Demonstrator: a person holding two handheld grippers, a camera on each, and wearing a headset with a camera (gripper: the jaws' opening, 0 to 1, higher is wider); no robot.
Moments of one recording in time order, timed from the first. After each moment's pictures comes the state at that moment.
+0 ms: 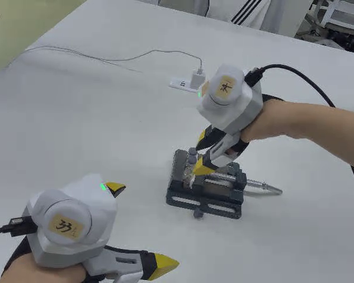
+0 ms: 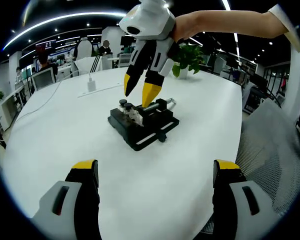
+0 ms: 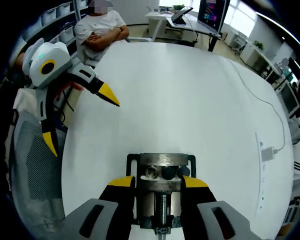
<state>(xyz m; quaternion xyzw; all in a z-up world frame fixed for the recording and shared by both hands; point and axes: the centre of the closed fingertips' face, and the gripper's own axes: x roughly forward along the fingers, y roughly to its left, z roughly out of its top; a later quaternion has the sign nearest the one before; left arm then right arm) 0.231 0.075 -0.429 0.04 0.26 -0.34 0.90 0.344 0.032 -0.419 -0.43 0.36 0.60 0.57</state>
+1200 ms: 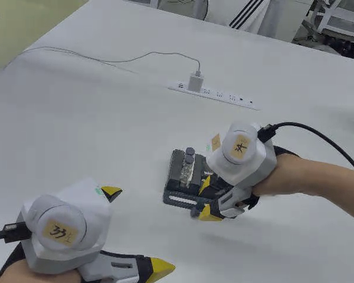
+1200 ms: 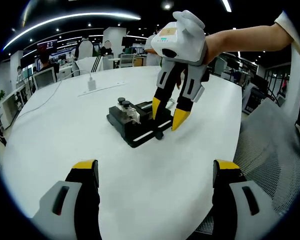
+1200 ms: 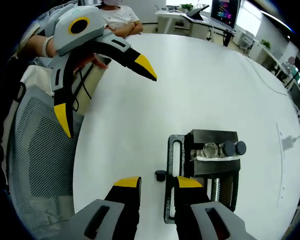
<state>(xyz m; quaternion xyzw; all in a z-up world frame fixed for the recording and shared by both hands) 0.221 0.072 -0.432 0.04 0.26 -0.34 0.90 0.277 0.003 -0.462 -0.42 0.38 0.62 0.54</state>
